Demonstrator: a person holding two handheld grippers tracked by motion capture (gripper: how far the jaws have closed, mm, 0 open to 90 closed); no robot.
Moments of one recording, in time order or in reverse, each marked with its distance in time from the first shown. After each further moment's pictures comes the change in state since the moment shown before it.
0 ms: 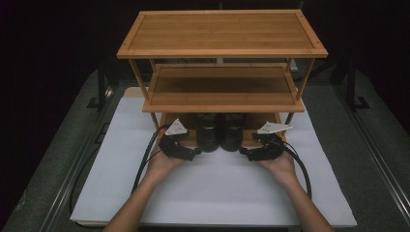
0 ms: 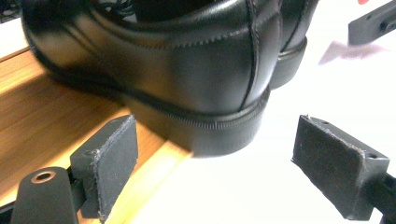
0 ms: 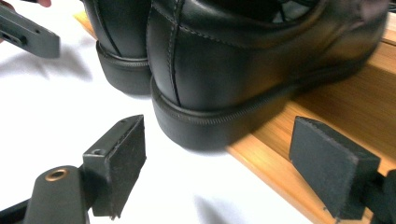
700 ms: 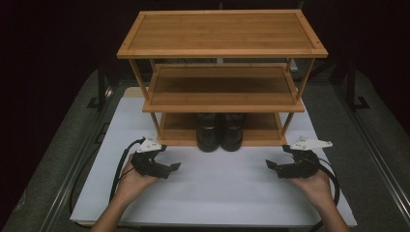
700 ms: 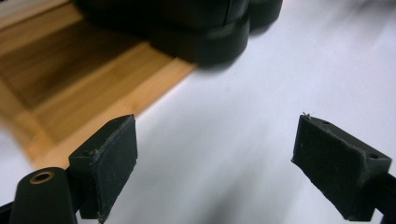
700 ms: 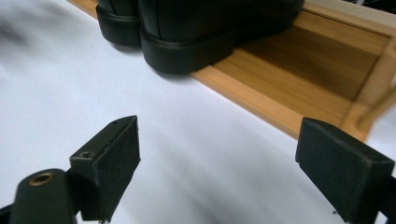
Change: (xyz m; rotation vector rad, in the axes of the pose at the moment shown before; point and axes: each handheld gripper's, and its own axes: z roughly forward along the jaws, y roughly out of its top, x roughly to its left) left arm -0.012 -0.044 -0.079 0.051 0.044 -0.006; right arm 0.000 -0.041 -0.089 0.011 -0.098 0.020
